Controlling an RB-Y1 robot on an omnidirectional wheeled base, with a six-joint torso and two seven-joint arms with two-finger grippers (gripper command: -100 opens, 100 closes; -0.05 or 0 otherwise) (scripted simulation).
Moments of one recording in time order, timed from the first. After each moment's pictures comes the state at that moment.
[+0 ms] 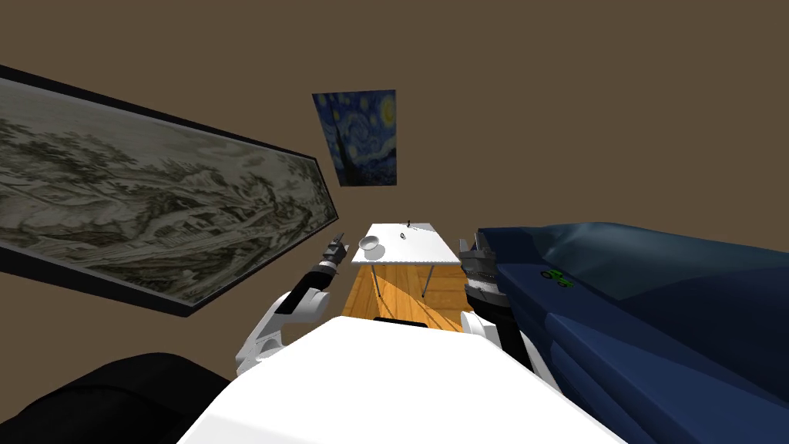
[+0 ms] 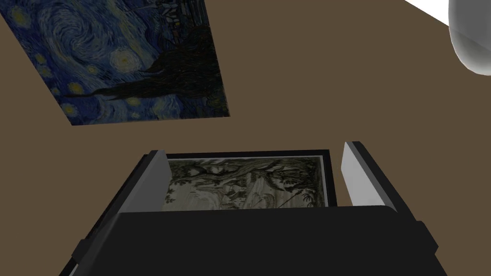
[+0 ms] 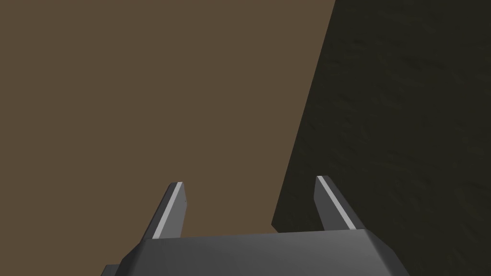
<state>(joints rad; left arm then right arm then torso) 0.47 0.26 0.14 -2.36 0.13 0.23 0.12 0.54 0.04 0.03 -2.33 0.12 -0.40 -0.12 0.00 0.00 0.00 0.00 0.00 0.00</state>
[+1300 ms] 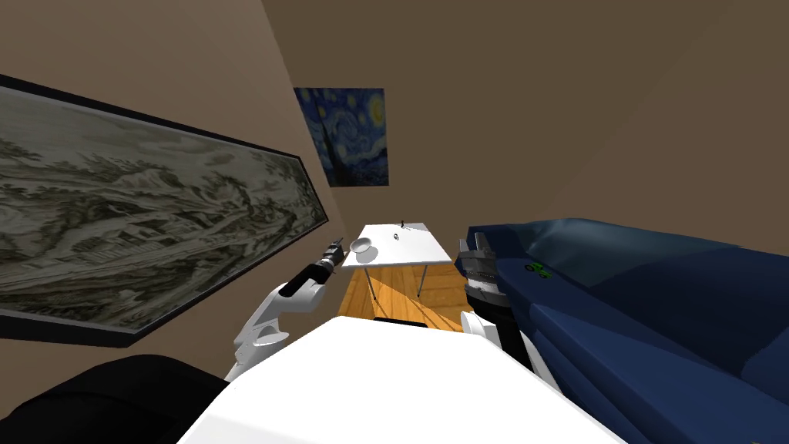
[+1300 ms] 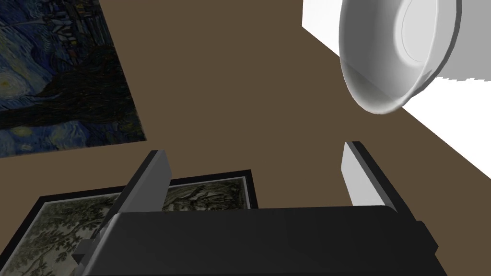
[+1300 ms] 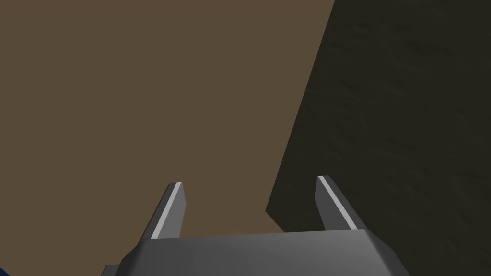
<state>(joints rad) 0.40 0.35 0.20 -2.34 0.20 0.57 0.25 0.54 0.04 0.03 -2.33 0.12 -0.40 -0.12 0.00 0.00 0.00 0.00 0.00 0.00</state>
